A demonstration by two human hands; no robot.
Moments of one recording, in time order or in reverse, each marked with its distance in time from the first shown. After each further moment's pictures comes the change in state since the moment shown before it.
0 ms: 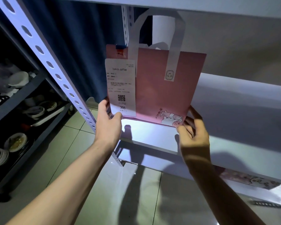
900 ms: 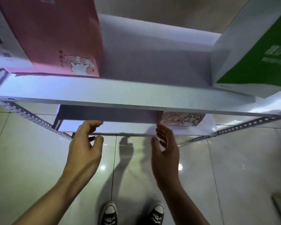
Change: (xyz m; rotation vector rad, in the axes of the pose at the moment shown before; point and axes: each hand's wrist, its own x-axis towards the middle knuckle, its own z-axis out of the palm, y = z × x) left_hand -0.189 -0.082 0.088 0.288 -0.372 0.081; right_hand -0.116 0.101 -0.170 -0.188 0.172 0.202
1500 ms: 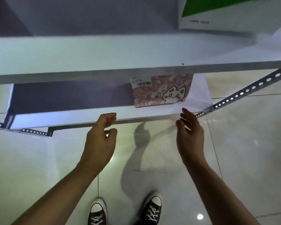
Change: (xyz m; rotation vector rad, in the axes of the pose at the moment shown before) left_hand 0.000 -0.028 0.229 0.061 -0.183 -0.002; right_hand 0.122 0.173 -0.140 -0.017 0.131 0.217
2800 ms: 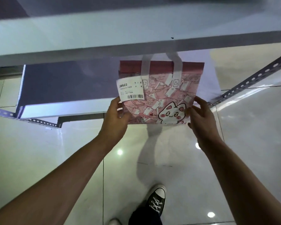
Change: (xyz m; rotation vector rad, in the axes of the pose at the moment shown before) left_hand 0.020 0.003 0.061 -0.190 -0.074 -0.151; right_hand 0.047 0.029 -0.036 0.152 -0.226 0.152
